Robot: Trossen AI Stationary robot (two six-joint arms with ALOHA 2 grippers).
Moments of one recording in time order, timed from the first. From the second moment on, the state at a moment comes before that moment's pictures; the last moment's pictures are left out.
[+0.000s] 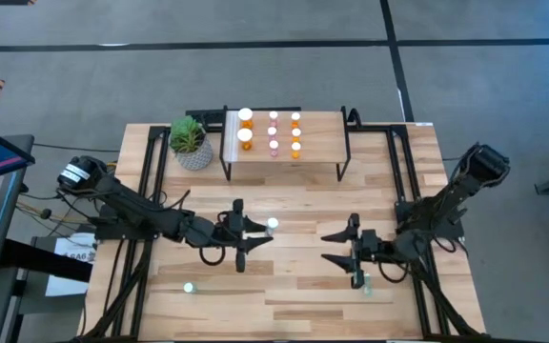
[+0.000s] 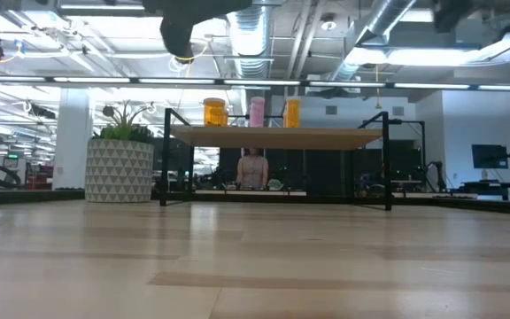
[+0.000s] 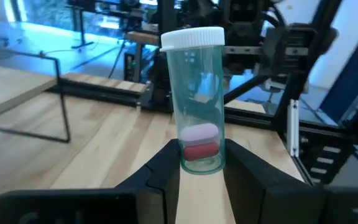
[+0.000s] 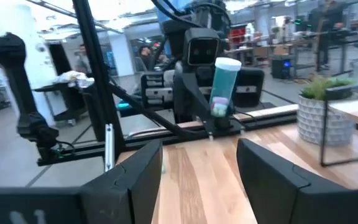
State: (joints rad) left arm -0.39 1.44 0.72 0.61 -0.46 -0.22; right arm 0.73 1.29 0.49 0.93 0.80 0.12
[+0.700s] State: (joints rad) left arm -0.28 1.49 0.72 0.86 -0.13 -0.07; right arm 0.55 1.29 0.49 1.01 0.52 0.10
